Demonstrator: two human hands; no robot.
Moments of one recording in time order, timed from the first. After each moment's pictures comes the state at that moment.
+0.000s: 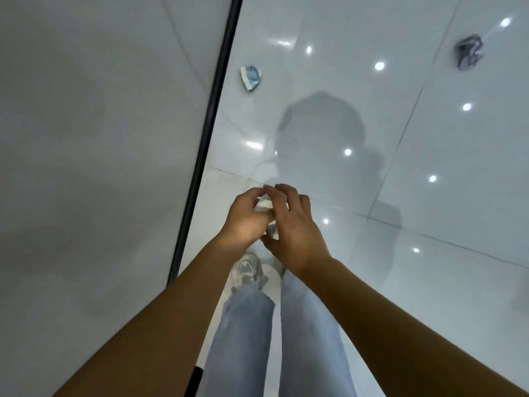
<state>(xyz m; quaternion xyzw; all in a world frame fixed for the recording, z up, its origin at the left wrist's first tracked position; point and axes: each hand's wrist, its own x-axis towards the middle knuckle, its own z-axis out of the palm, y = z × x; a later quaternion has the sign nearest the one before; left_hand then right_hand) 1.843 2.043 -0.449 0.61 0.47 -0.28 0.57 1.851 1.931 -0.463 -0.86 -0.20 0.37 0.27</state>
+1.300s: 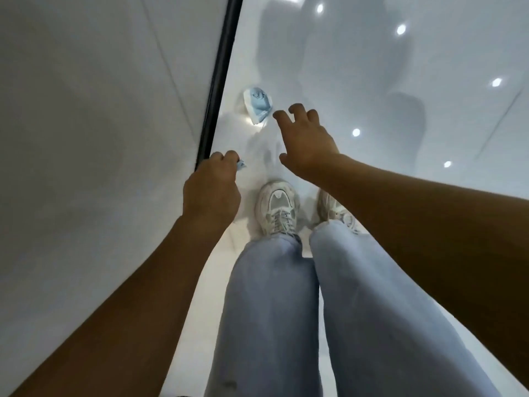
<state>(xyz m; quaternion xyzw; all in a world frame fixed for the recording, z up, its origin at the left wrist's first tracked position) 2.027 2.201 -0.637 0.90 0.25 -0.33 0.17 2.135 2.081 -0.717 -0.86 -0.29 0.40 0.06</state>
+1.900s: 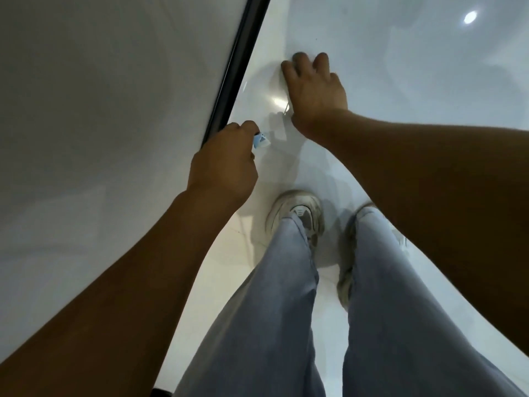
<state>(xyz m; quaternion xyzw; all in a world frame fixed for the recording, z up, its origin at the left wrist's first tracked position) 2.043 2.226 -0.745 0.86 0.33 -0.33 0.20 2.159 2.151 -0.879 -0.86 -0.39 0.33 0.02</state>
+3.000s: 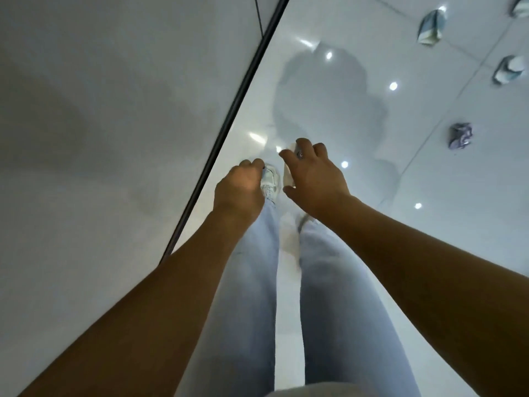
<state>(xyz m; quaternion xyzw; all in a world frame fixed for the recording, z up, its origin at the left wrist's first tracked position) 1.993 2.116 -0.419 0.89 0.29 -0.28 0.22 2.087 2.002 -0.439 -0.85 -0.40 0.35 0.02</state>
